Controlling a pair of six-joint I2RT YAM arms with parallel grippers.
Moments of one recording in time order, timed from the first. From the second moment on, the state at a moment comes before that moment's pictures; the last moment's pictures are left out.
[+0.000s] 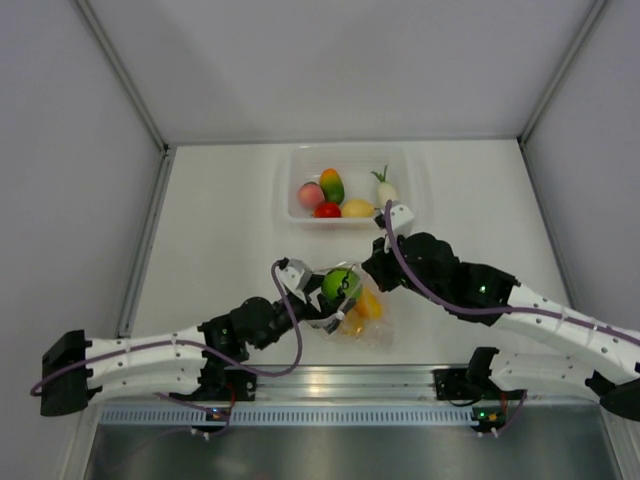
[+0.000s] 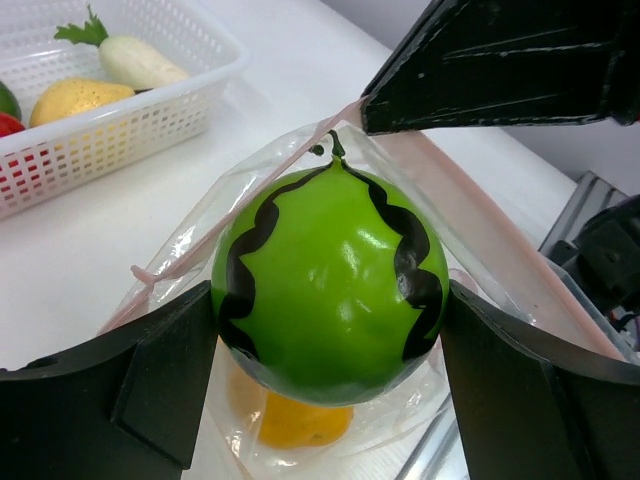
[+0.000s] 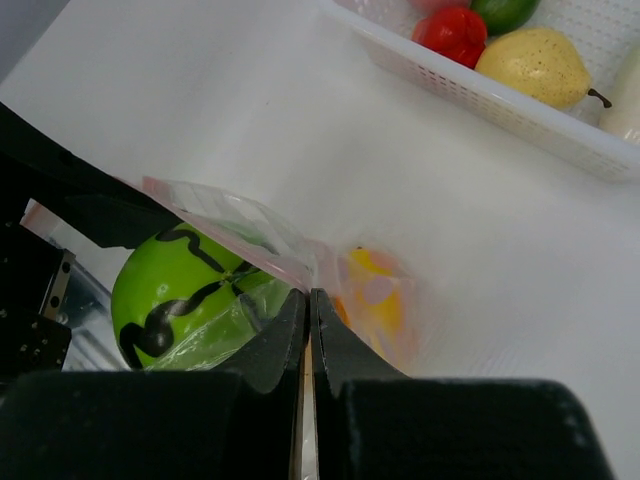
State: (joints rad) left arm -1.24 0.81 0.38 0.42 -0.35 -0.30; right arm 1.05 0.97 0.98 -0.48 0.30 0.35
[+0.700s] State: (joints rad) left arm -1.25 0.99 0.48 0.39 -0.61 -0.40; right arm 1.02 0.89 0.88 -0.45 0.29 0.27
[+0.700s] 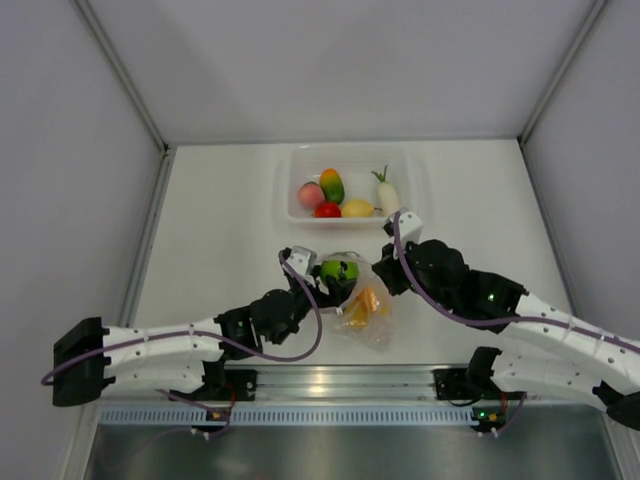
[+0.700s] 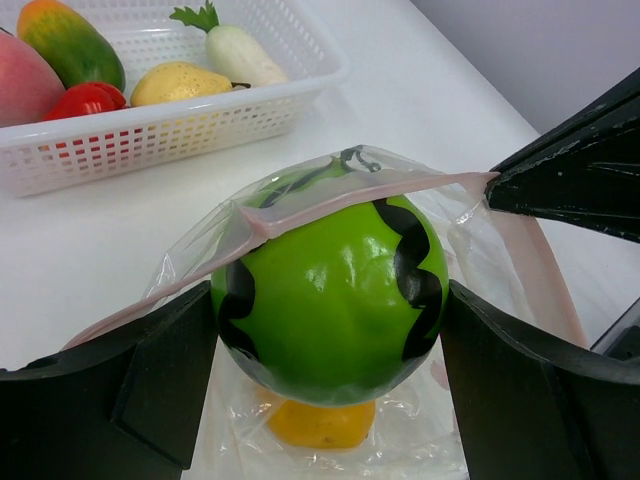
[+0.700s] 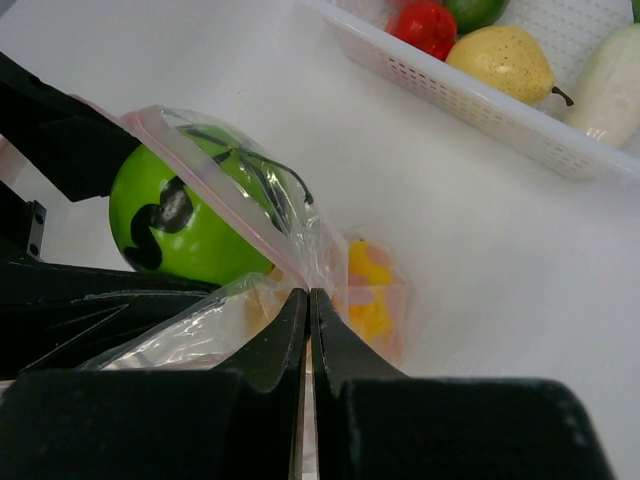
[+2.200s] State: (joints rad) left arm -1.23 0.74 0.32 0.63 -0.23 -0.36; right arm 0.94 1.02 0.86 -0.44 0.46 0.33
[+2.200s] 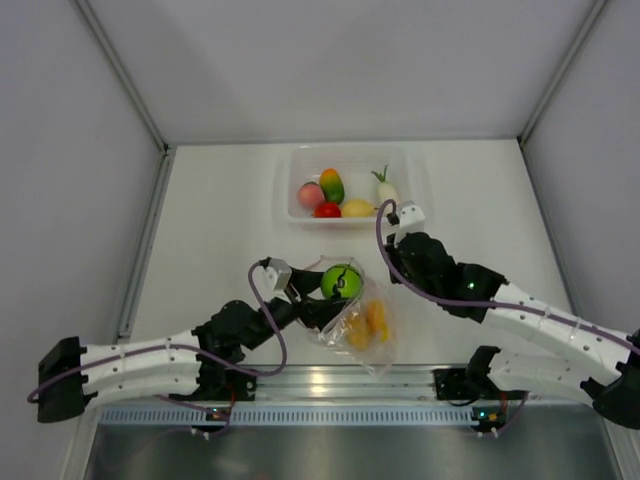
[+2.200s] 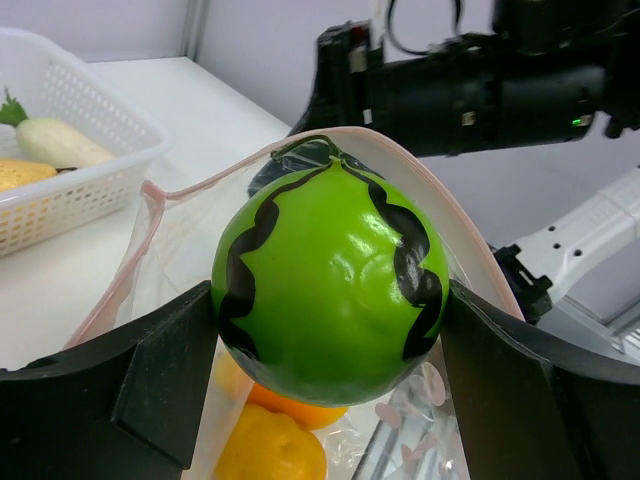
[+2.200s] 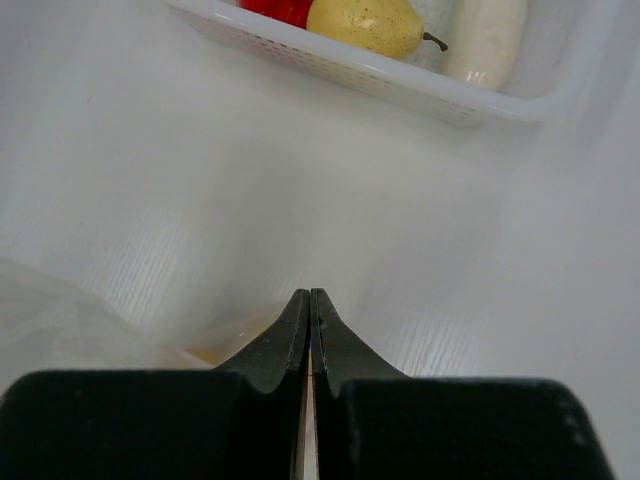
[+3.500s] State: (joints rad) left arm -1.23 0.88 0.35 0.64 -0.30 -0.33; right arm 1.12 1.07 1.29 -0.76 0.23 0.36
